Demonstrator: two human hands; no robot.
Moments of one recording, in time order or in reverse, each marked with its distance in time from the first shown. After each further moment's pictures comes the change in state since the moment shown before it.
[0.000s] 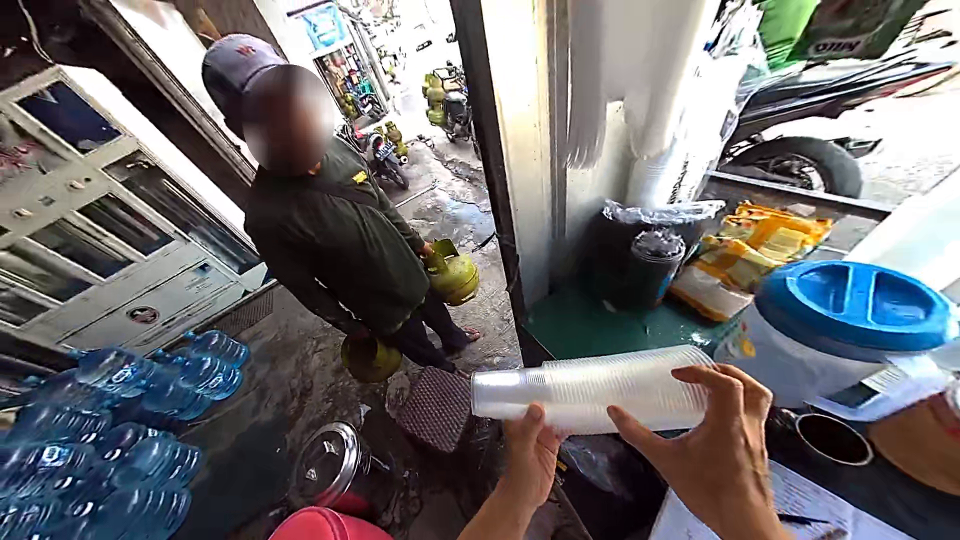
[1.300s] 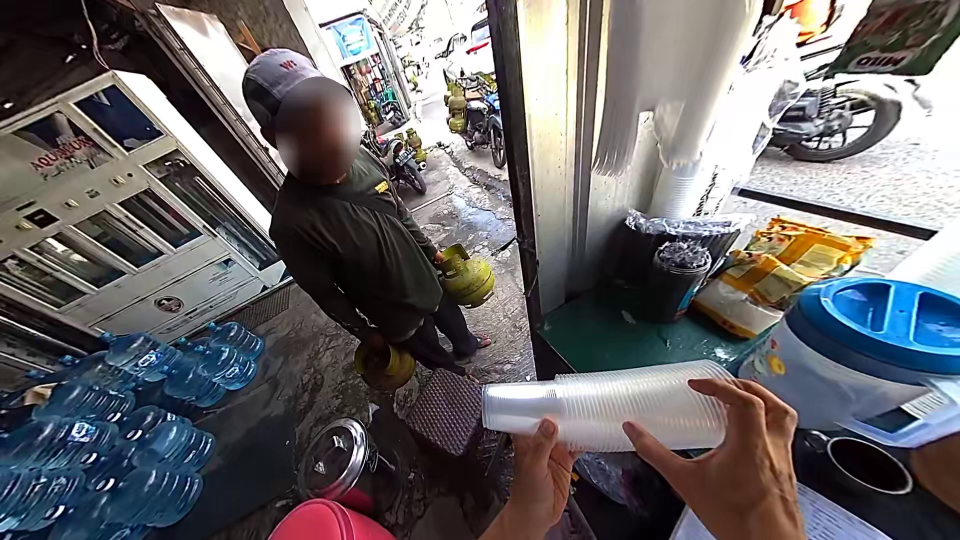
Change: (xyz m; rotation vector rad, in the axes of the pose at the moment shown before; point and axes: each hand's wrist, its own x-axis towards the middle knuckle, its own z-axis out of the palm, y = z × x) left_hand -0.023 0.002 -0.006 -0.107 -0.037 0.016; right_hand -0.013 -0.008 -0.008 -0.024 -0.041 -0.038
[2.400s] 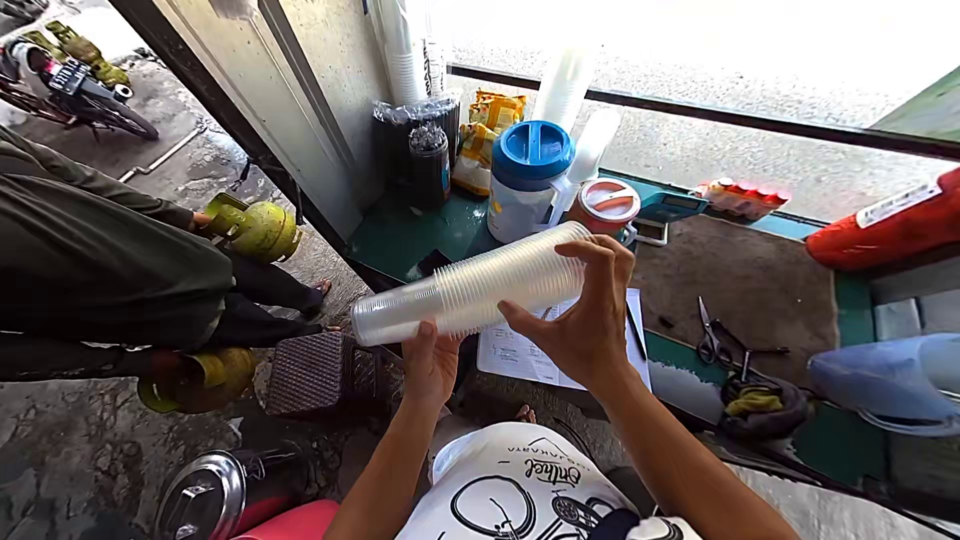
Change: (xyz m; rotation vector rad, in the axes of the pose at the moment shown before) left_hand -0.011 -0.076 0.053 0.015 -0.199 -0.236; right_hand -0.042 0.026 -0.106 -0.180 0.221 0.160
